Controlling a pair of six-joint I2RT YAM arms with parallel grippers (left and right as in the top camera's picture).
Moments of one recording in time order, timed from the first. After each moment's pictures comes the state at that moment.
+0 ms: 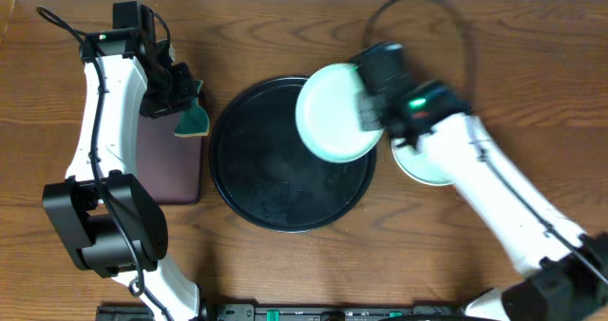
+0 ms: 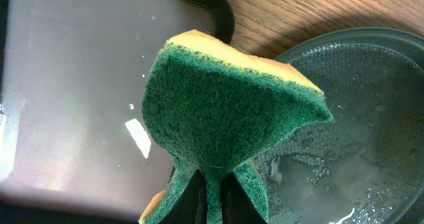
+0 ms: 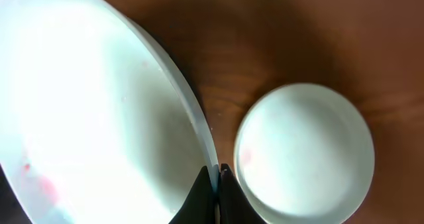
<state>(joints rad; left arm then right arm) 0.13 1.88 1.69 -1.19 0.14 -0.23 0.48 1.64 1.51 -0.95 0.22 0.37</state>
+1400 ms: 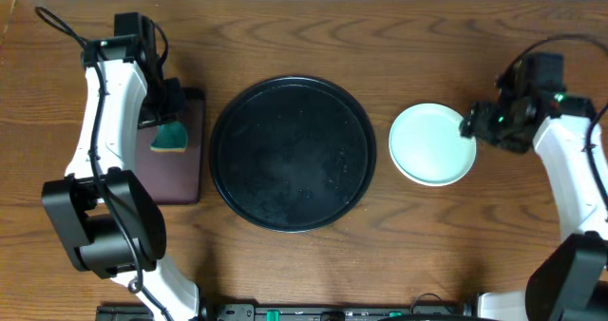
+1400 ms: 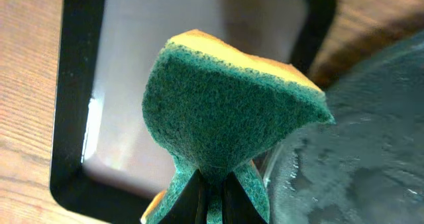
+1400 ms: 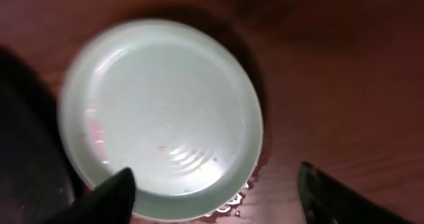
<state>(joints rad) 0.15 1.88 1.61 -1.17 -0.09 -0.18 -0.13 1.60 1.27 -0.90 -0.12 0.17</state>
